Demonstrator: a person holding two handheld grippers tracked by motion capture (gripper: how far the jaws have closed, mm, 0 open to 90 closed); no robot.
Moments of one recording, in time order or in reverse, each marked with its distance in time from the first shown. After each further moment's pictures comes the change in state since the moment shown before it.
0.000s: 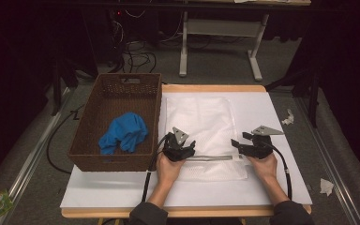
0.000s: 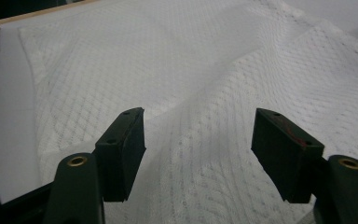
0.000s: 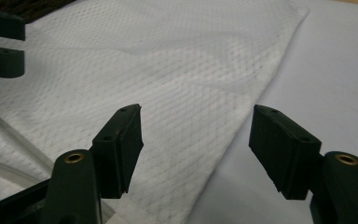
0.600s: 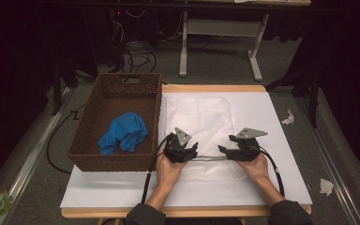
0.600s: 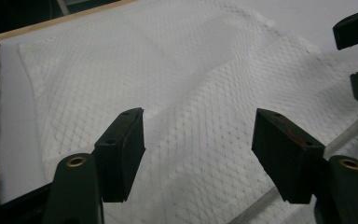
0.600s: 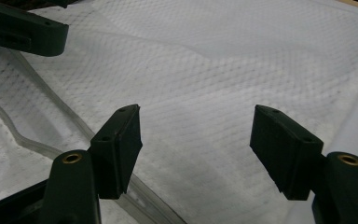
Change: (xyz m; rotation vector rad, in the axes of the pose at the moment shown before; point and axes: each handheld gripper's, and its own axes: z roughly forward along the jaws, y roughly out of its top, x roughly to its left) left arm -0.012 0.012 -0.023 0.009 -0.018 0.027; right arm 0.044 0.014 0.010 0.065 0.086 -0.155
